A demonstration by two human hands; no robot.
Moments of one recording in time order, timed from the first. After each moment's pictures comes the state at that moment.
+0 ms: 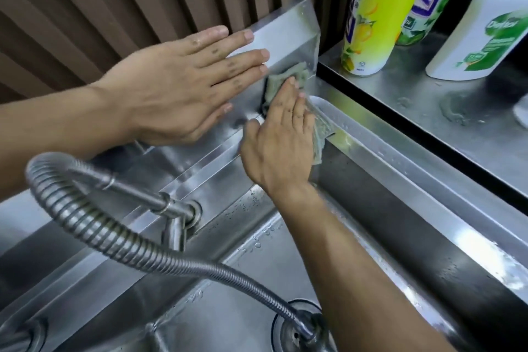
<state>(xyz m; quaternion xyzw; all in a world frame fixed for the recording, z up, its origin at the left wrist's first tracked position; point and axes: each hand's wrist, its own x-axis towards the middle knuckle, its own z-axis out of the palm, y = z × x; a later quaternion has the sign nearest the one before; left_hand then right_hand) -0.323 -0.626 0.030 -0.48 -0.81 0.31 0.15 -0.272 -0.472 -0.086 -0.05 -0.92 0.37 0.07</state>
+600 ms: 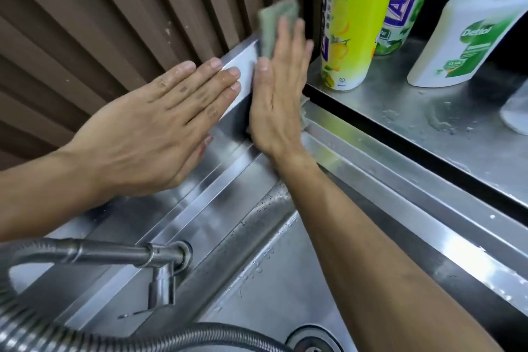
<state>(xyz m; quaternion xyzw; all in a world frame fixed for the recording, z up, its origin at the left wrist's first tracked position) -0.321 -0.622 0.023 -0.47 -0.83 0.26 0.17 -0.347 -0.451 -0.068 -0.02 -0.78 0.57 0.25</state>
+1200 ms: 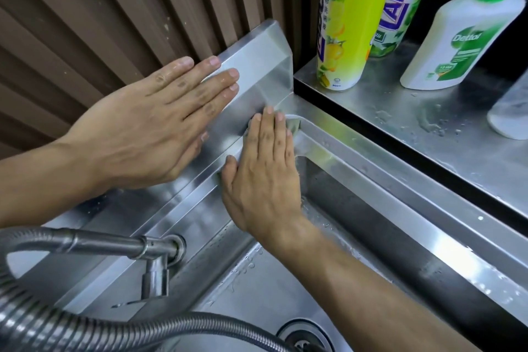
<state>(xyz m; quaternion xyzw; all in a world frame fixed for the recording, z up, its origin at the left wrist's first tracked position) -0.322 -0.623 0.022 -0.47 -0.83 0.26 0.17 -0.260 -0.471 -0.094 0.02 -0.98 0.17 0.07</state>
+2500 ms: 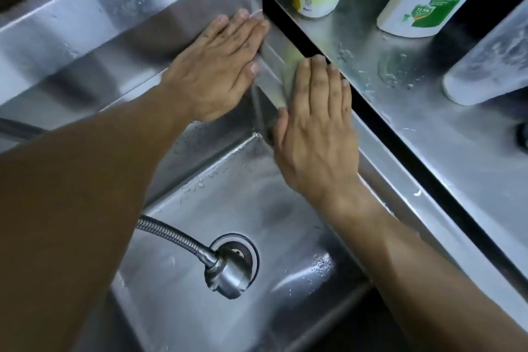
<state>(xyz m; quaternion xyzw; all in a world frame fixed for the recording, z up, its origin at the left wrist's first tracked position) -0.306 -0.505 -0.071 -0.28 -0.96 0.02 -0.01 -0.211 -0.323 -0.088 0.06 -0.99 0.08 0.08</state>
